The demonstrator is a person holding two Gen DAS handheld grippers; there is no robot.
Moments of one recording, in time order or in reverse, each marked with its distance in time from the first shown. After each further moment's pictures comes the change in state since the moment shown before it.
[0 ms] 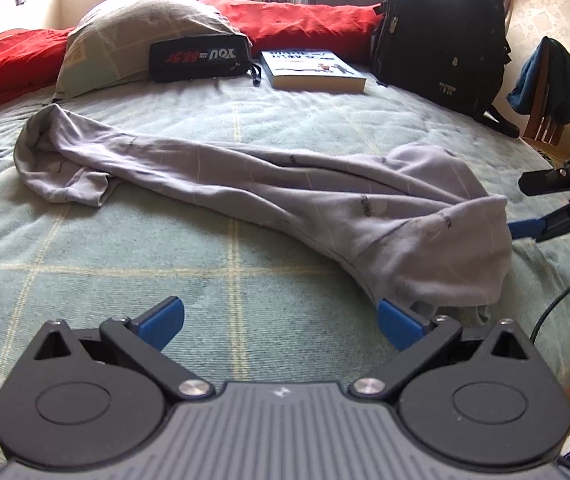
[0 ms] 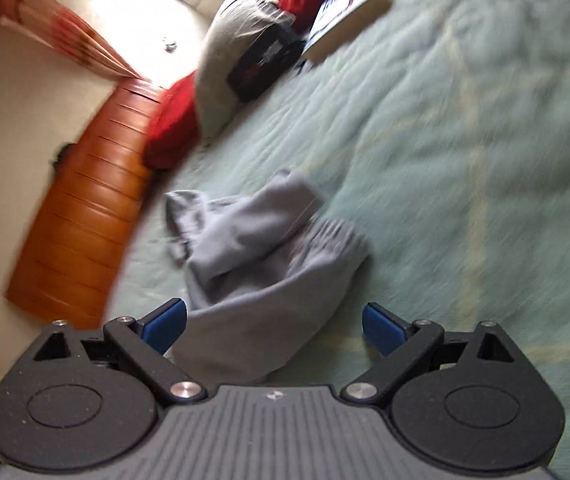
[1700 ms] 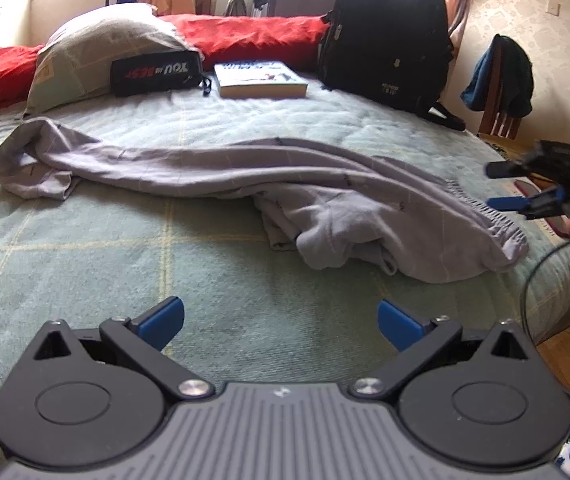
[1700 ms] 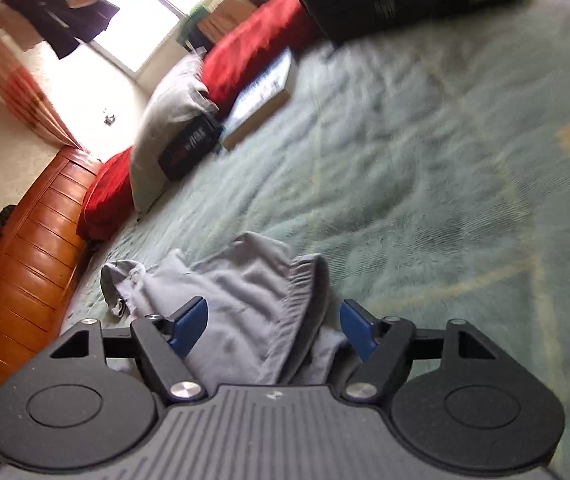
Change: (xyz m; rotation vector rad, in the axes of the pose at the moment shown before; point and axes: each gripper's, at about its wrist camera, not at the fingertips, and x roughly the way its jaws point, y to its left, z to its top) left arm -0.040 -0.035 -0.032 0.041 -0.041 -0.089; right arm -0.098 -0.030 -0.034 0.060 -0.236 -0.207
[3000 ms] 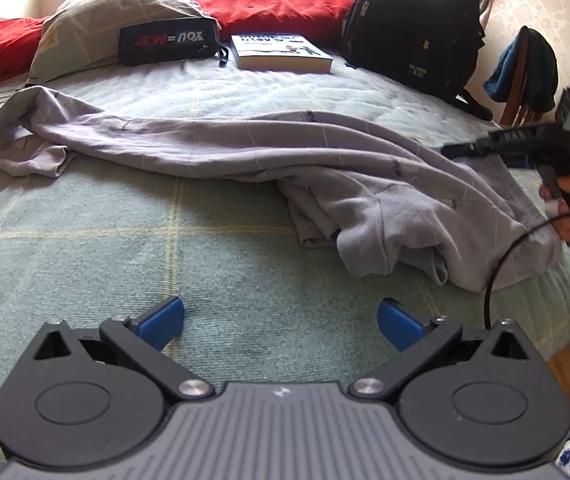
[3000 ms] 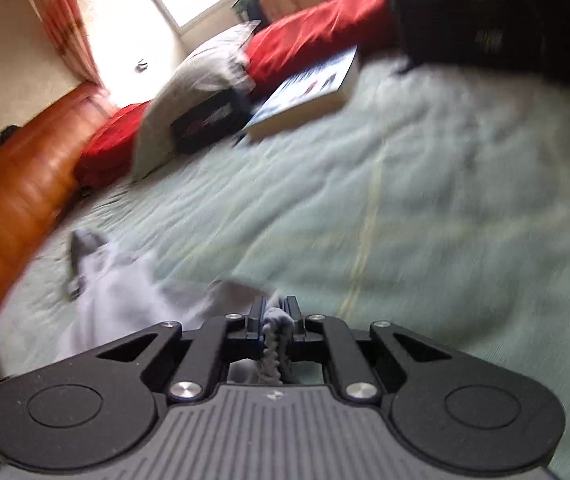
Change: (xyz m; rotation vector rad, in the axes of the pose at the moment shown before) left arm 0.037 0.014 0.009 -0.043 0.063 0.020; right arm 0.082 0.028 0.051 -0.322 0.005 -0.052
